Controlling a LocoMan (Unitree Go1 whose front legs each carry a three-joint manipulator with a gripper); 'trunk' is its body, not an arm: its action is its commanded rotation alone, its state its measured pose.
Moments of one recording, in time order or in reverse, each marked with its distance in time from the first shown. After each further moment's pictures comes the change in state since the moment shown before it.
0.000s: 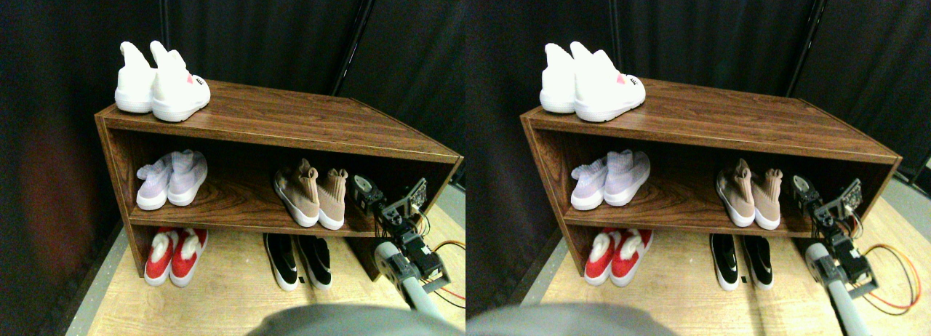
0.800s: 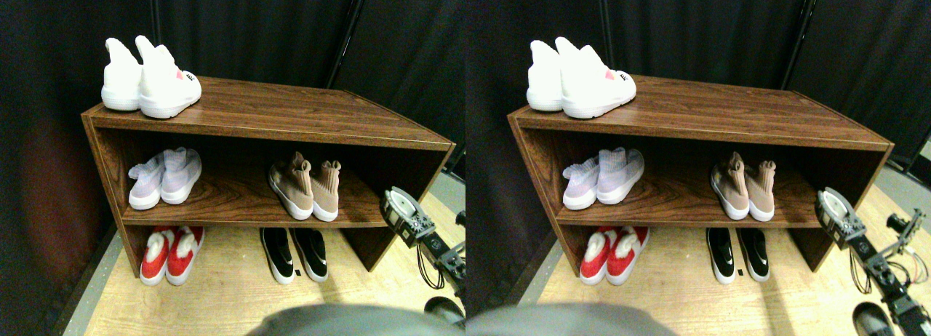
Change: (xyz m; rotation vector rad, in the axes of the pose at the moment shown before) right arm -0.086 0.004 0.016 -0.029 0.086 0.158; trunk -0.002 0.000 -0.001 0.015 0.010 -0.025
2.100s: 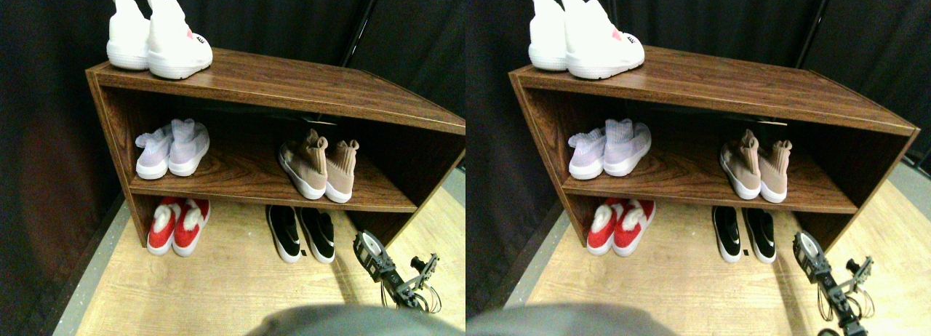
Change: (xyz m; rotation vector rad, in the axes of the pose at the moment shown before) right arm -0.002 -0.127 -0.048 0.249 -0.001 -0.274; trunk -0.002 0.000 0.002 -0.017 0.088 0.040
